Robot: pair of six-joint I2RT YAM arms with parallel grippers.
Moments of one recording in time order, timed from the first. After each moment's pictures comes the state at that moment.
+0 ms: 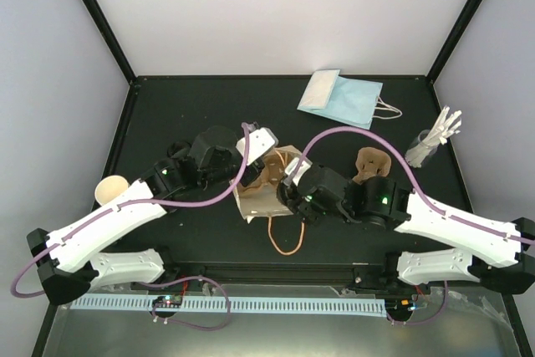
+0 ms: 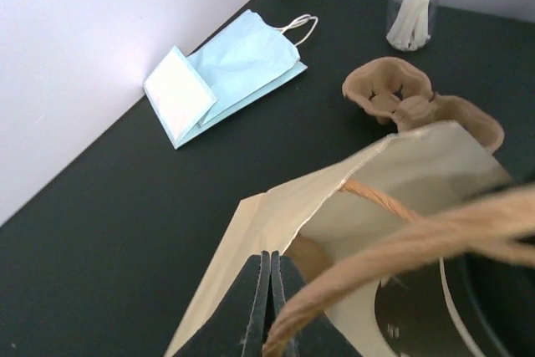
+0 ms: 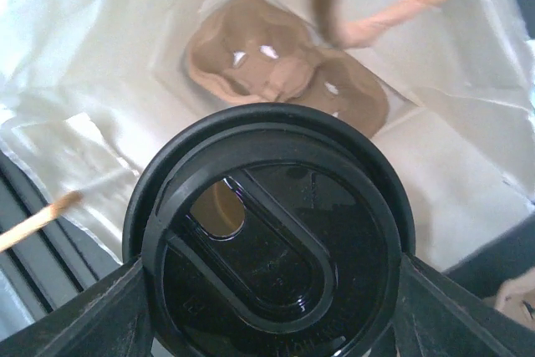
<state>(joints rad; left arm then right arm) -0.93 1.10 1.16 -0.54 -0.14 0.17 1.22 1.13 1.26 -1.03 0.35 0.18</state>
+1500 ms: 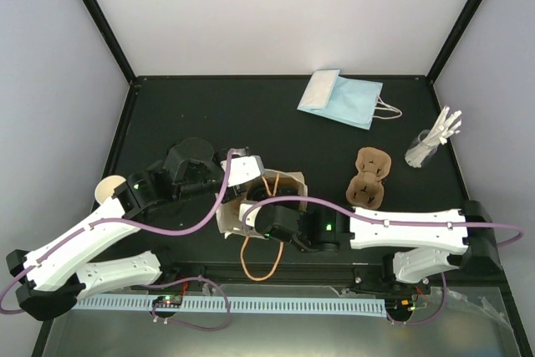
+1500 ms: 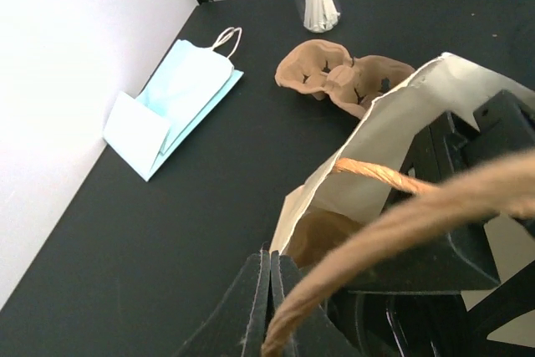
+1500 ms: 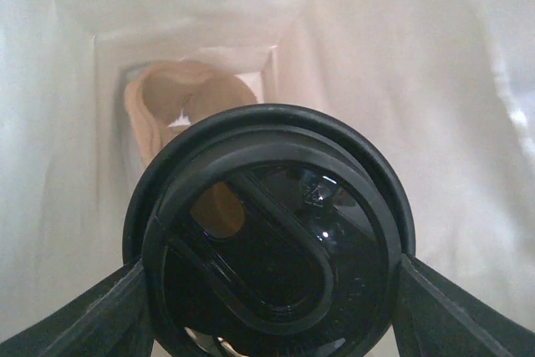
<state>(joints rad) -0.93 0.94 1.12 -0.66 0.05 0.42 1.45 1.33 1.11 -0.63 0.65 -0.42</state>
